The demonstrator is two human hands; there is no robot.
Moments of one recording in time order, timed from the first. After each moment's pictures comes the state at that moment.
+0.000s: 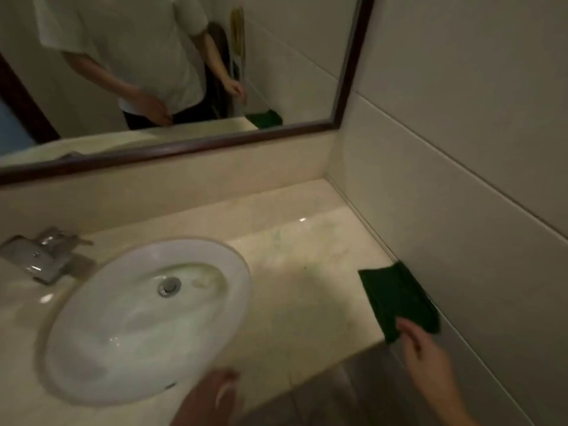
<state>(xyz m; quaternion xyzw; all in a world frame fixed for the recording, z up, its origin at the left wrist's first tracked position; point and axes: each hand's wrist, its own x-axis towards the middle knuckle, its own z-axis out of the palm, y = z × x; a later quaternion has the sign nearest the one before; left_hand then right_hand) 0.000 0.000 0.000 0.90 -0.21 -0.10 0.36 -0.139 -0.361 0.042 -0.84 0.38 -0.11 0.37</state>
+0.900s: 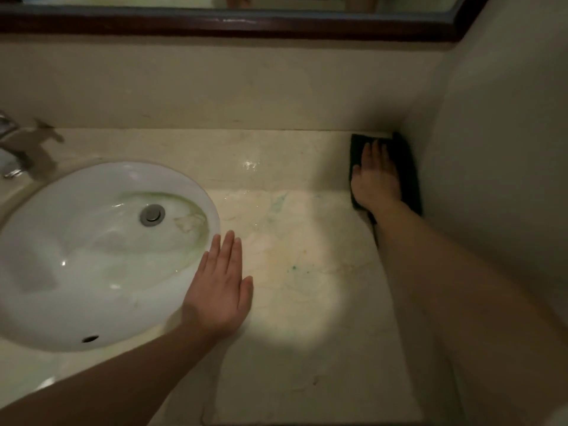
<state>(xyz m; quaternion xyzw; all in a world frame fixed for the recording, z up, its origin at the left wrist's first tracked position) 0.113 -0.194 -0.053 0.98 -0.13 -0.09 0.08 0.288 -0.511 -0.039 -0.99 0.11 0.09 0.10</state>
